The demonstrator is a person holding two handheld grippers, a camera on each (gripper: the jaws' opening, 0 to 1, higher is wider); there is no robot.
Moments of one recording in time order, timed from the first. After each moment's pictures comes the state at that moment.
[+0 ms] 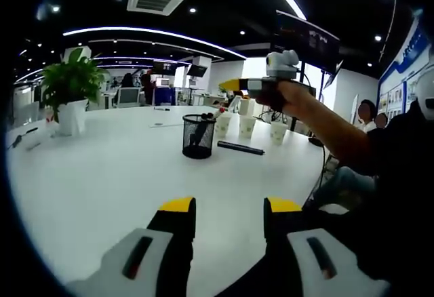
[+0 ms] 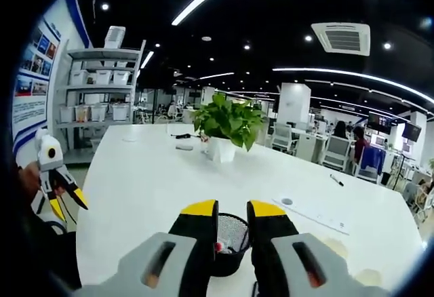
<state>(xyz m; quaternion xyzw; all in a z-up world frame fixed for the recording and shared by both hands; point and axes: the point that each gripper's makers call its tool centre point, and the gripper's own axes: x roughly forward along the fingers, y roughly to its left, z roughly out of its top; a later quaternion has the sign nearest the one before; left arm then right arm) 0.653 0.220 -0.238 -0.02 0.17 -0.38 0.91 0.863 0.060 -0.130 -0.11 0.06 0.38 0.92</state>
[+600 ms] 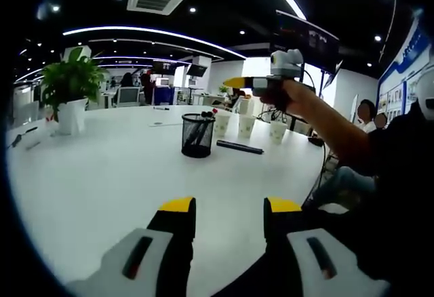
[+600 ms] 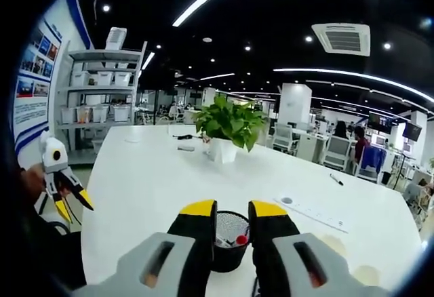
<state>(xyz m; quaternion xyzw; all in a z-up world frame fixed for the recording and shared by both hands) 0.652 0.219 -0.240 -0.01 0.17 -0.38 0.91 0.852 0.049 -0.127 -0.10 0.06 0.38 0.92</state>
